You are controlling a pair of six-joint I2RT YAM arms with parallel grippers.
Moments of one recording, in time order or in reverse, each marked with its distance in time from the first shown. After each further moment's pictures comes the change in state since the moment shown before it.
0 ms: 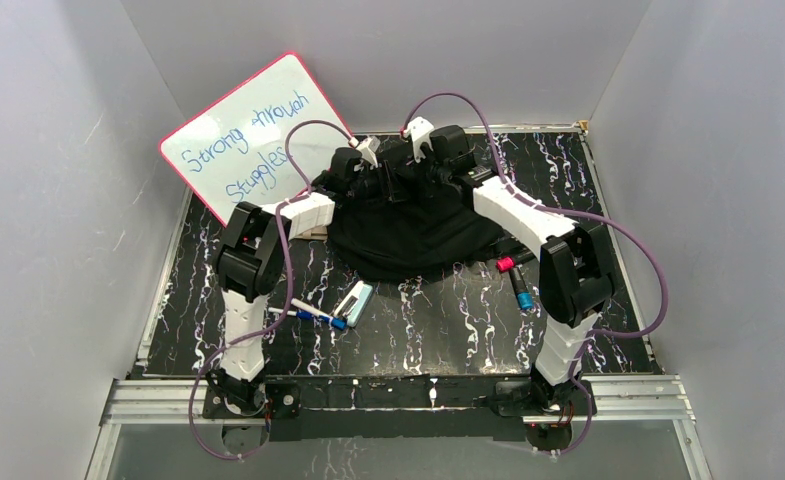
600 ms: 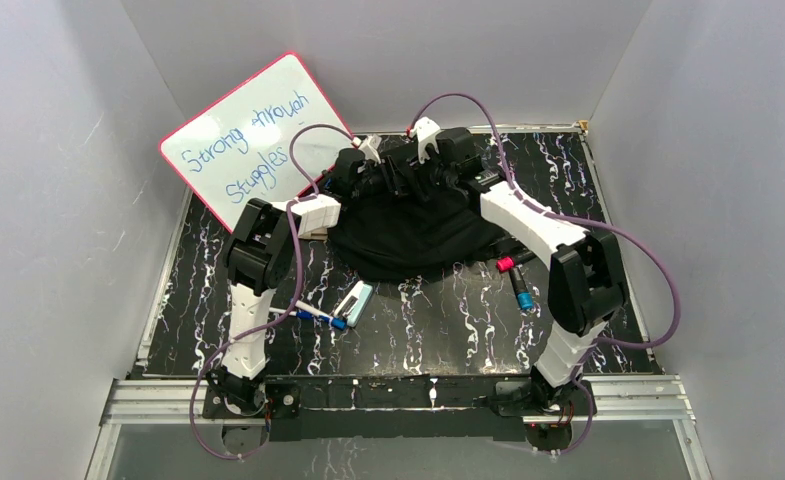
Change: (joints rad) left arm -0.013 0.089 0.047 0.160 0.039 -0.146; right arm -0.009 -0.050 -0.051 0.027 -0.068 0.053
